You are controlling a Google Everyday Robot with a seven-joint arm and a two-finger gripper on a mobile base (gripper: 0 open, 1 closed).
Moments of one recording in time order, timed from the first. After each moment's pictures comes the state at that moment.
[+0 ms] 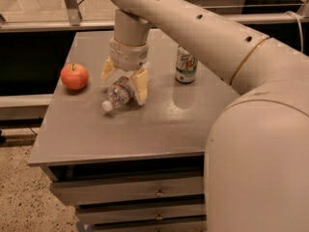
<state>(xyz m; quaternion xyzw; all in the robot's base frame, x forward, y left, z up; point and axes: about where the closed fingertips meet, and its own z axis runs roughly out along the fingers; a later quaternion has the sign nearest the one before) 0.592 0.067 0.839 -0.95 0.29 0.07 0.09</state>
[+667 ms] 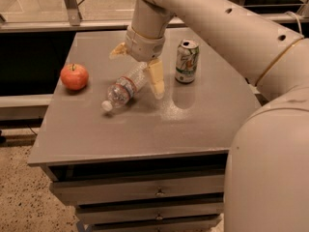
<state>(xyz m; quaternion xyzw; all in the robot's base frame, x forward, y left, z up) 0.612 0.036 0.863 -0.91 0.38 0.05 0.14</state>
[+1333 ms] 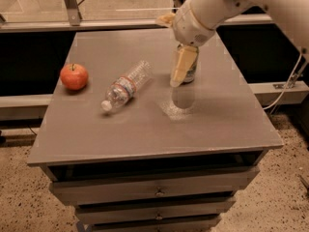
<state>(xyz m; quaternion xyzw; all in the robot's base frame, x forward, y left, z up) 0.628 -0.041 0.928 -0.76 0.56 0.05 0.32</state>
